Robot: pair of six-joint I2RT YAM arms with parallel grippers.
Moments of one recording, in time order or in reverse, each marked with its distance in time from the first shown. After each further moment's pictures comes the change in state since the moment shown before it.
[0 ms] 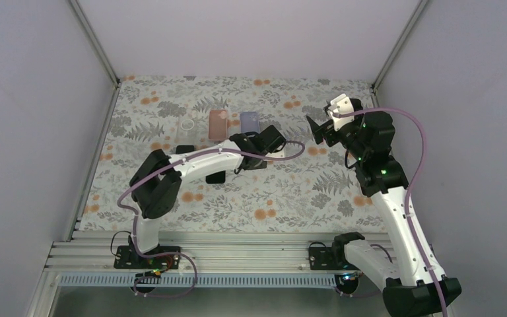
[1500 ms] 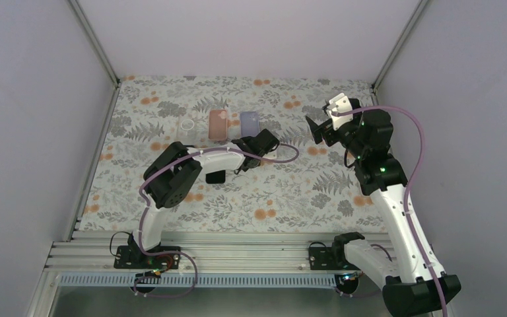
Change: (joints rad) left arm 0.080 0.161 -0.101 0.303 -0.112 0.144; right arm 0.000 0.018 0.006 -0.010 -0.006 0.002
